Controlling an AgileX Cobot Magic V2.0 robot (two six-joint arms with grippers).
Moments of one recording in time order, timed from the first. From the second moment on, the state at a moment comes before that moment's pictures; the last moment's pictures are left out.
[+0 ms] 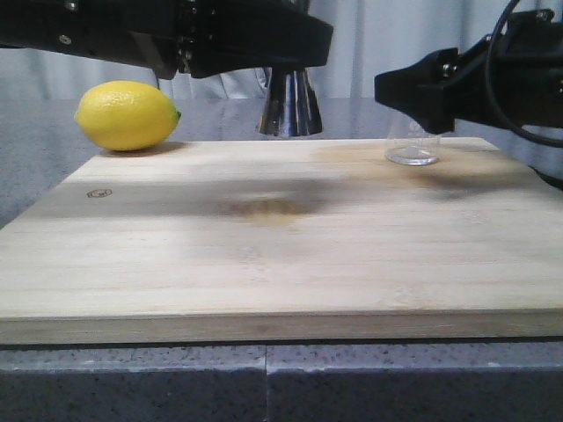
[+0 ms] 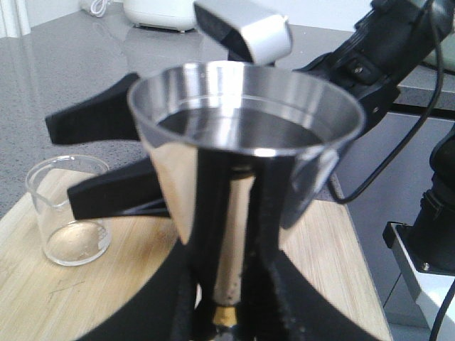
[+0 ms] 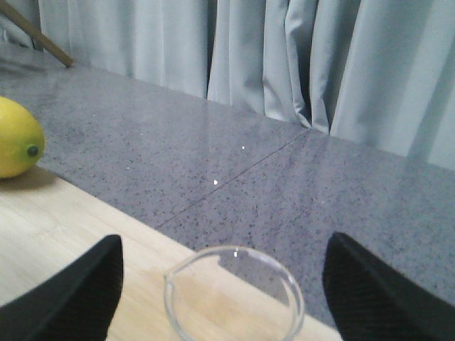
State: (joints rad) left arm -0.44 1.68 -0.98 -1.70 1.16 2.11; right arm 0.17 1.55 -0.53 -0.44 -1.00 0.13
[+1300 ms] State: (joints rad) left arm -0.30 1.68 -0.85 -1.75 1.15 2.29; right arm 0.17 1.27 -0.53 -0.44 -0.96 0.16
